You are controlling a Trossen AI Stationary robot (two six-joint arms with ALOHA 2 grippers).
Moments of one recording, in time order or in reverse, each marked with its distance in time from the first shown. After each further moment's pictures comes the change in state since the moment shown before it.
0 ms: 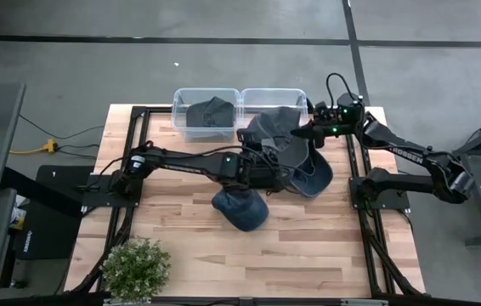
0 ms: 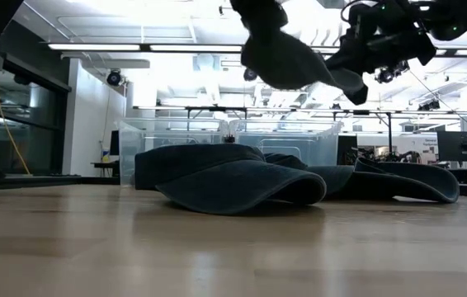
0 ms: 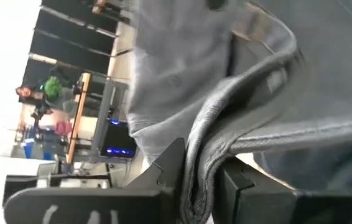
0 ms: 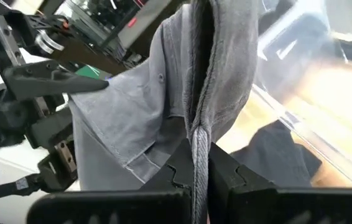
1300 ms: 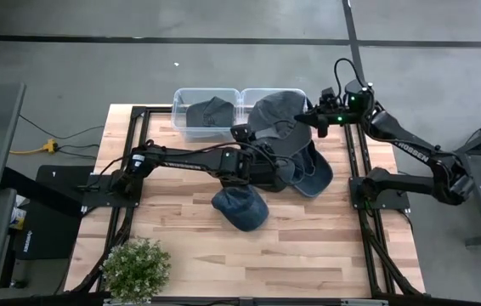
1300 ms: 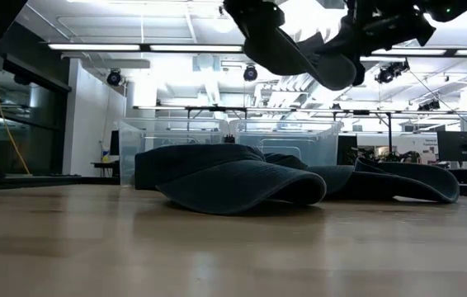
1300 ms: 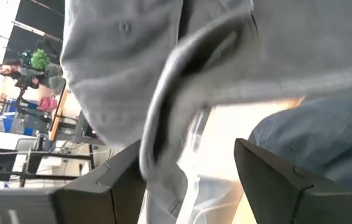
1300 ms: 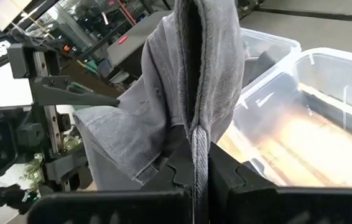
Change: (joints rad) left arm 0.013 0.012 0.045 -0.147 0.041 -0.183; right arm -0.070 0.001 0.164 -0.134 0.037 -0.110
